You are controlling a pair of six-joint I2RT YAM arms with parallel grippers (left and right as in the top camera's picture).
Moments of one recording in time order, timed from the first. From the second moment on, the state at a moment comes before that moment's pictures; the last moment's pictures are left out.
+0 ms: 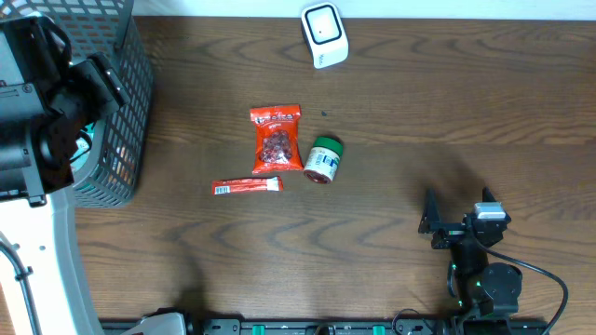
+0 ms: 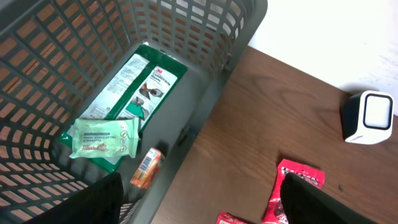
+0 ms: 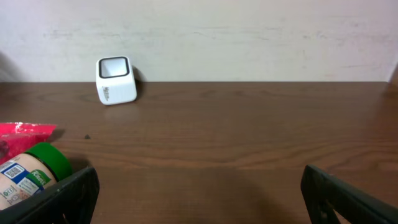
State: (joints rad) left arm 0.17 1.39 1.90 -1.26 -0.09 -0.27; right arm 0.03 0.01 0.01 -0.07 -0.01 0.04
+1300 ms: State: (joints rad) left arm 0.43 1.55 1.90 -1.11 -0.15 -0.30; right arm 0.03 0.01 0.01 -0.07 -0.01 0.04
